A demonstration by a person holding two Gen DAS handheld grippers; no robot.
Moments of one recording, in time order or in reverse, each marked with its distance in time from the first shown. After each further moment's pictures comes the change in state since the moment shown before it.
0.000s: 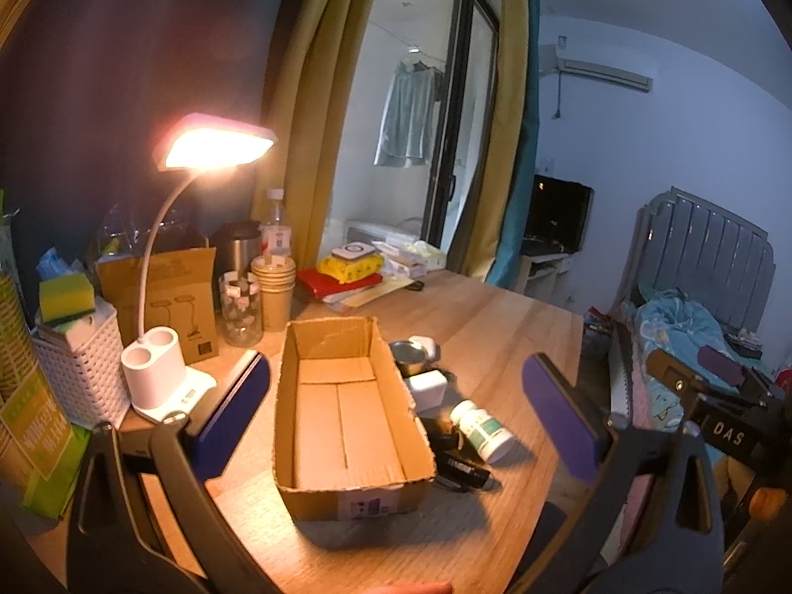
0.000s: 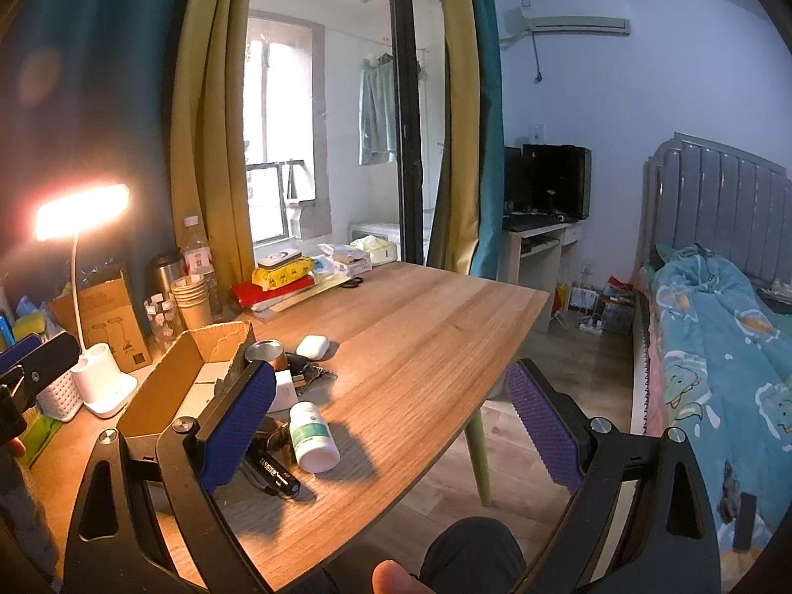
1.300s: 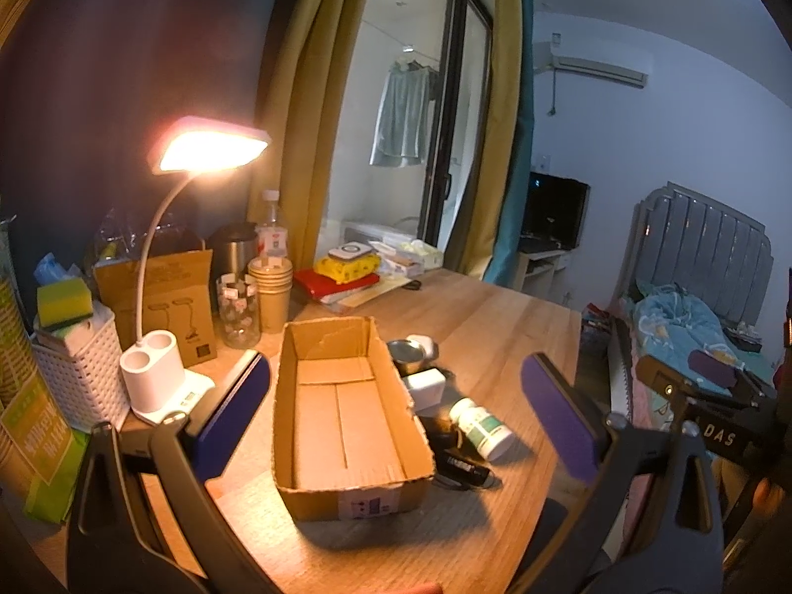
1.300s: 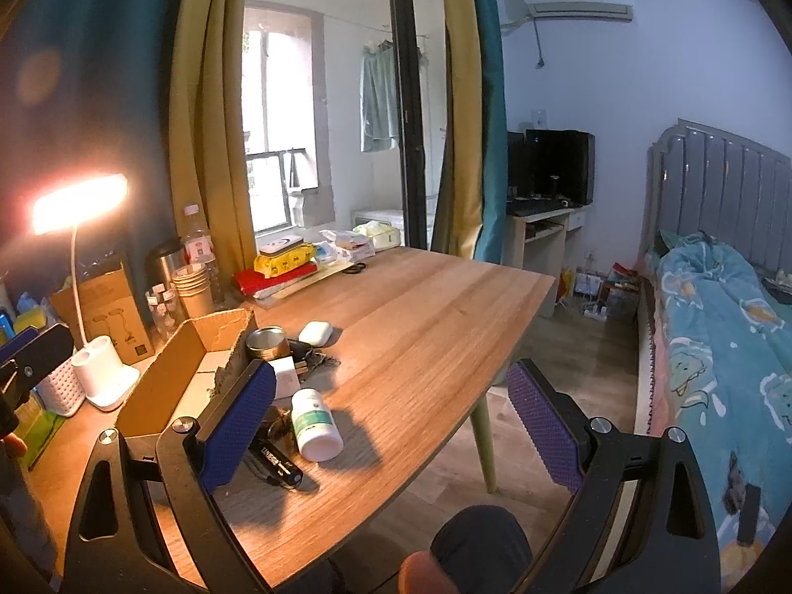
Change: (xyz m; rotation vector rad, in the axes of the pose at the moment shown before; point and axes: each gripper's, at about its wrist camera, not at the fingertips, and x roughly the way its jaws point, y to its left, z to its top) left arm -0.002 -0.003 0.001 0.017 0.002 -0.005; right arm 0.008 -0.001 -0.004 0.016 0.043 0.017
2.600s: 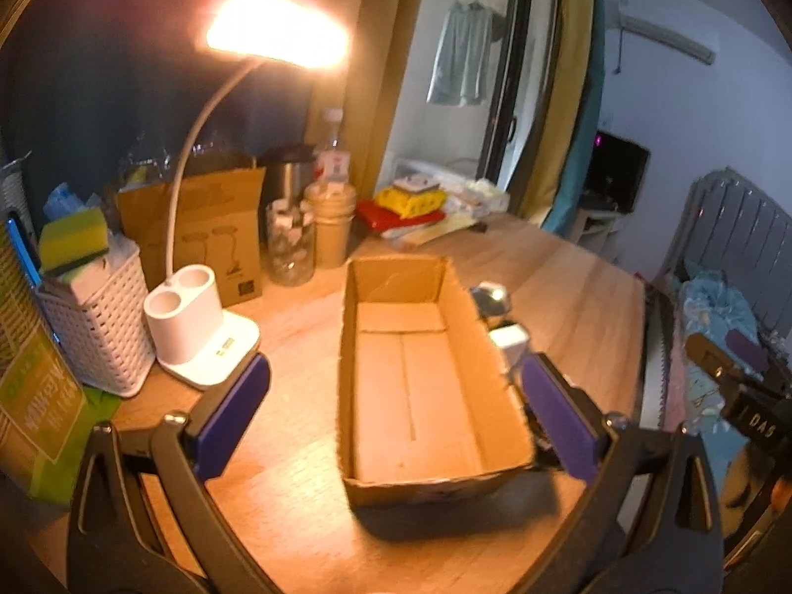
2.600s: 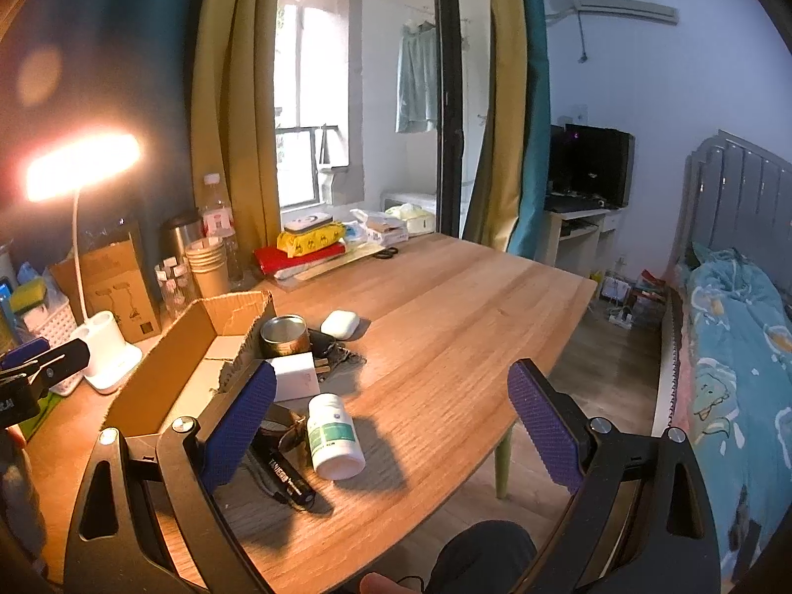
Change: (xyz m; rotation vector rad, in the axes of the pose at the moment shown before) left arm 0.066 0.051 -0.014 -0.083 0.211 0.147; right arm 0.059 0.022 0.007 -0.093 0.071 0.070
